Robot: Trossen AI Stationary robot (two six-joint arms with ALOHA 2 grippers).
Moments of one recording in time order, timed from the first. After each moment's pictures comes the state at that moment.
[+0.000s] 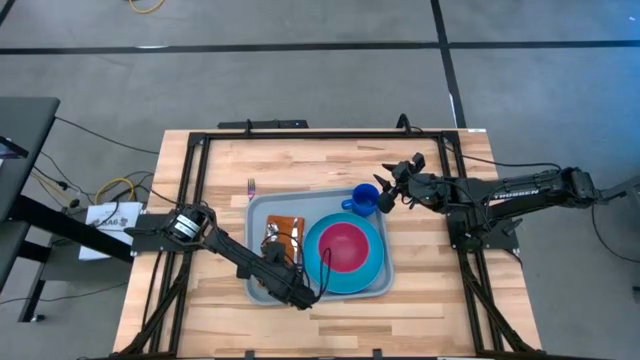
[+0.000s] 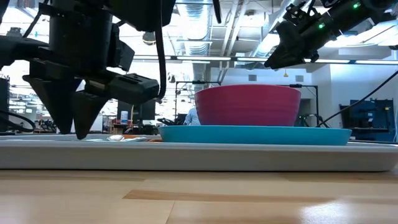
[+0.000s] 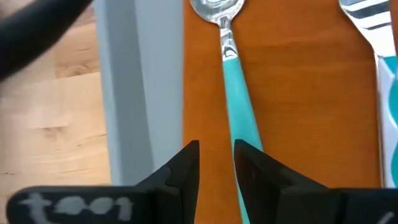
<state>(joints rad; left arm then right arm) -0.48 2.14 1.56 -1.39 -0.24 -1.99 -0.01 0.99 0.58 -0.08 0.65 0.16</state>
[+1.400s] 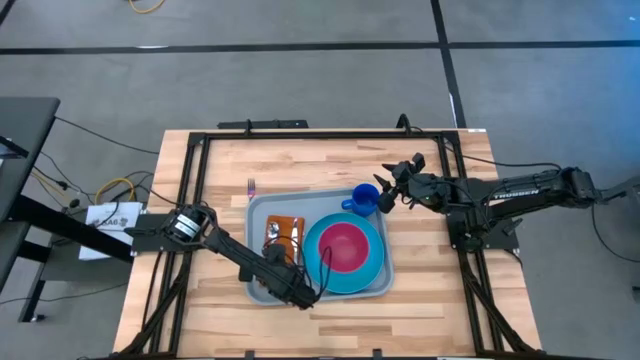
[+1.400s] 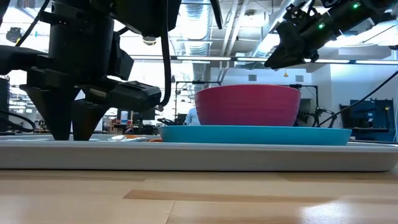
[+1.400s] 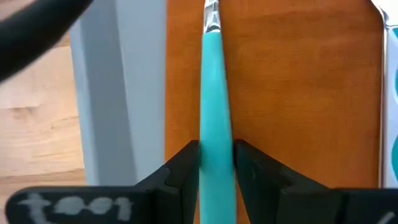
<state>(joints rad) -0.48 2.14 1.53 -1.30 -0.19 -2.00 -0.01 0.99 0.58 -0.08 0.65 0.16</state>
